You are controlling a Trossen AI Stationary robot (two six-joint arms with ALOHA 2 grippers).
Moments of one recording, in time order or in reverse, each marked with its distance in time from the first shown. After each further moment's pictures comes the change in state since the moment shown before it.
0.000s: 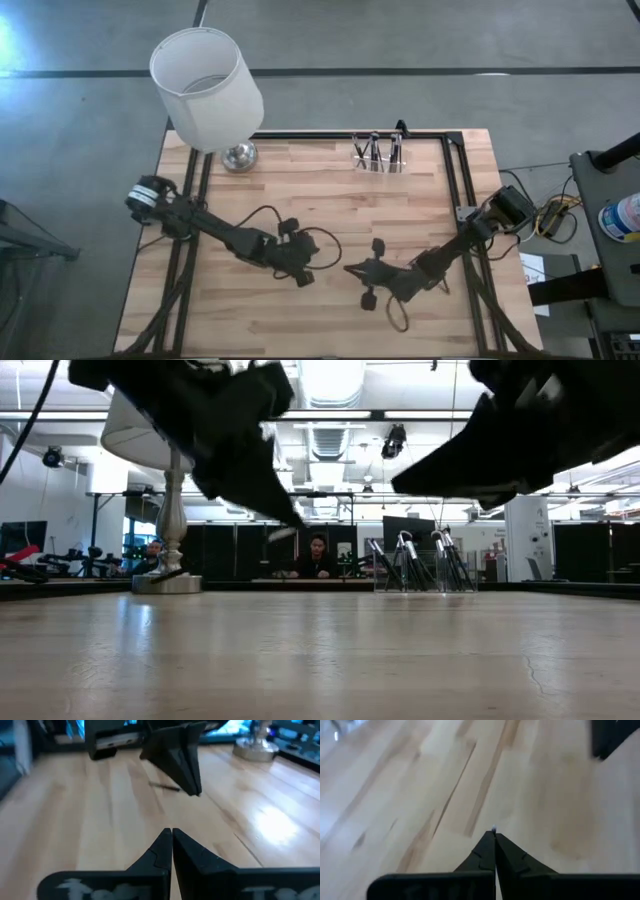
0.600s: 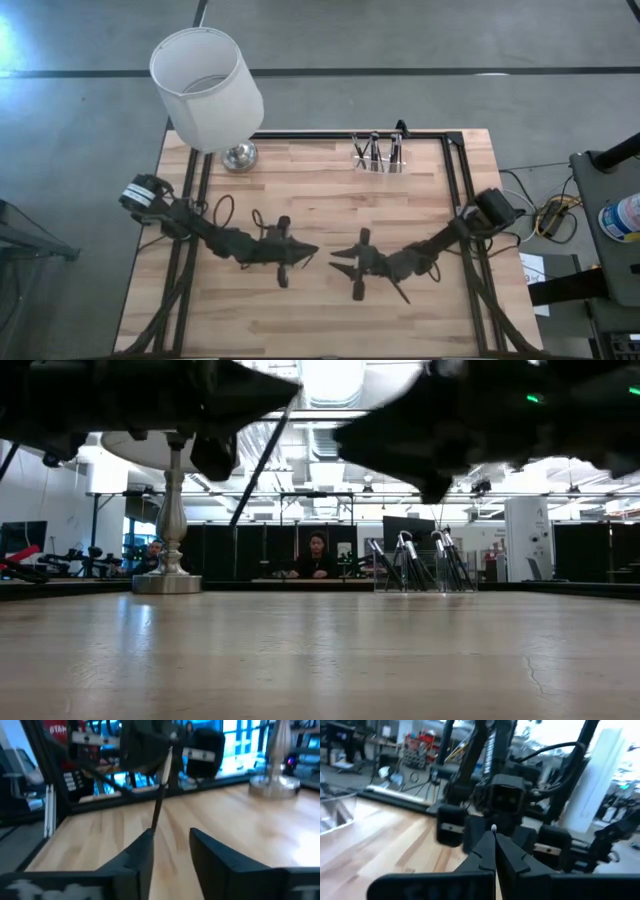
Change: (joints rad) left arm -0.039 -0.045 -0.476 1.374 0.055 0.224; right arm -0.142 0.121 -0.035 0.549 -0.178 -0.148
